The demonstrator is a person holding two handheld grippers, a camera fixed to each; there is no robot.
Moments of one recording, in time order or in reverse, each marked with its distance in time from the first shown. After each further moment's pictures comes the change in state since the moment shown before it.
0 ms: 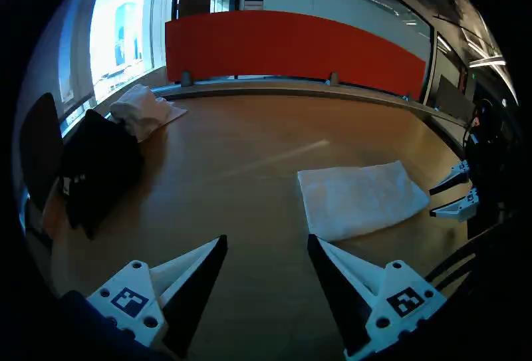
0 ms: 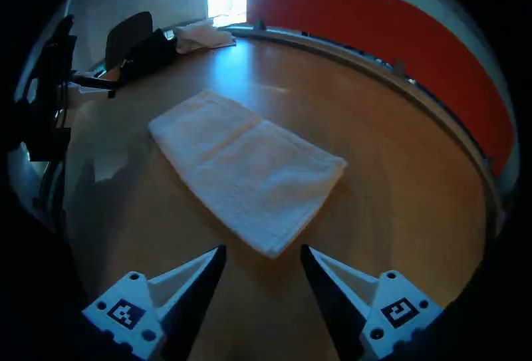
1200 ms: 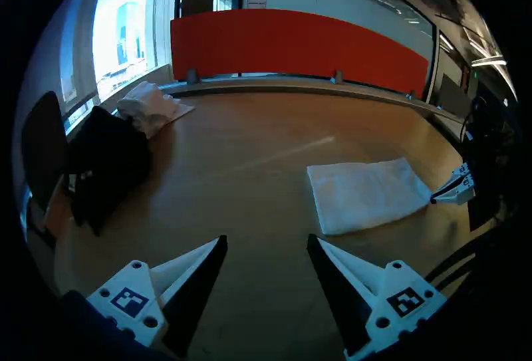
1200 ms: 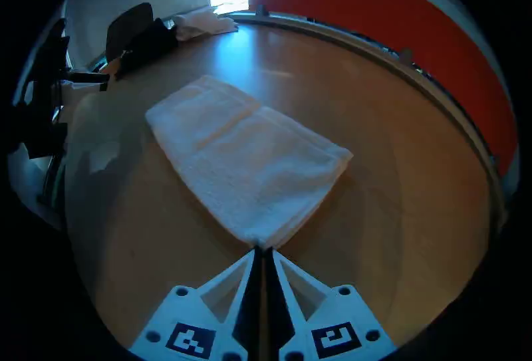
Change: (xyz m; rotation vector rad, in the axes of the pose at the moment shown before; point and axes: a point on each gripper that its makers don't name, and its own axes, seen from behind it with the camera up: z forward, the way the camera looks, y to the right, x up) left arm -0.007 -0.015 -0.009 0.017 -0.012 -0.001; right arm -0.004 0.005 0.001 0.024 -0.068 0.003
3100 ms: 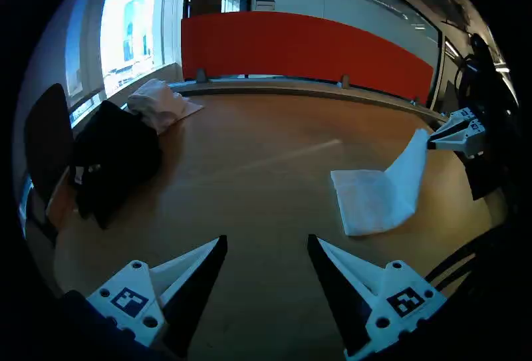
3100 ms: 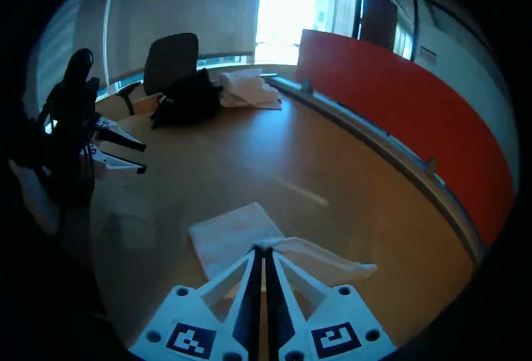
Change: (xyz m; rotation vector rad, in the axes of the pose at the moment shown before) left arm -0.003 -0.009 -0.010 0.018 0.010 -0.036; right arm 0.183 -0.066 -0.034 0.075 0.257 -0.229
